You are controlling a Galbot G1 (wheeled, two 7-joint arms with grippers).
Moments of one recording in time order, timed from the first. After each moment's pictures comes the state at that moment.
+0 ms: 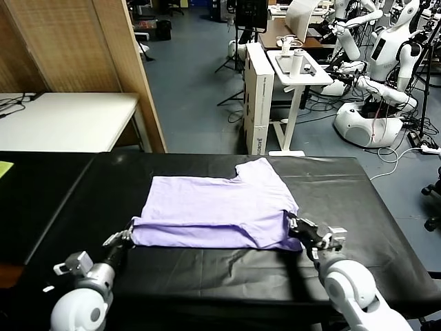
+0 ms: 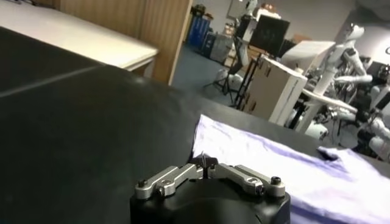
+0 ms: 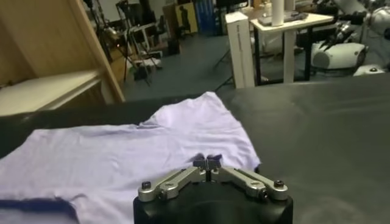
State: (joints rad) left arm 1.43 -1.19 -0.61 -1.97 -0.73 0.34 -0.17; right arm -1.19 1.05 0.31 1.90 0.72 -0.44 0.20
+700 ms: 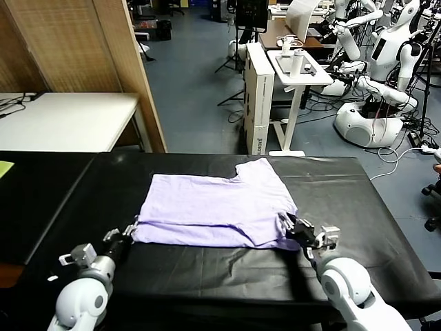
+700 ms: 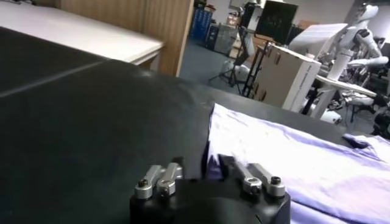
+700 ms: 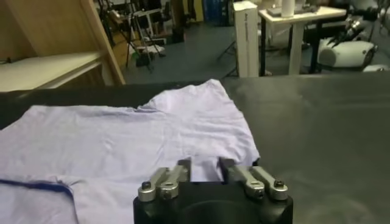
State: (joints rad) left arm 1.37 -1.20 -0.61 -1.90 -0.69 0.34 -0.18; right arm -1.35 0.98 0.41 2.07 0.64 -0.47 0.17
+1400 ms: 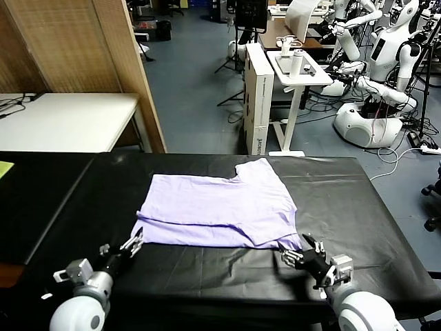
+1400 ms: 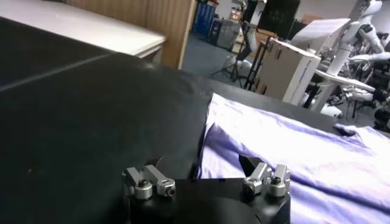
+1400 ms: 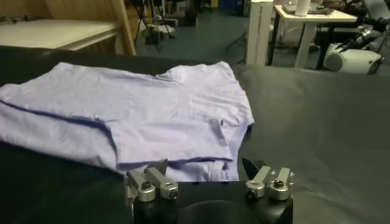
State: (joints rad) left arm 1.53 -1.22 -0.64 -2.01 -0.68 0.35 -0.17; right arm -1.49 0.94 0.41 2.11 0.59 -0.47 0.15
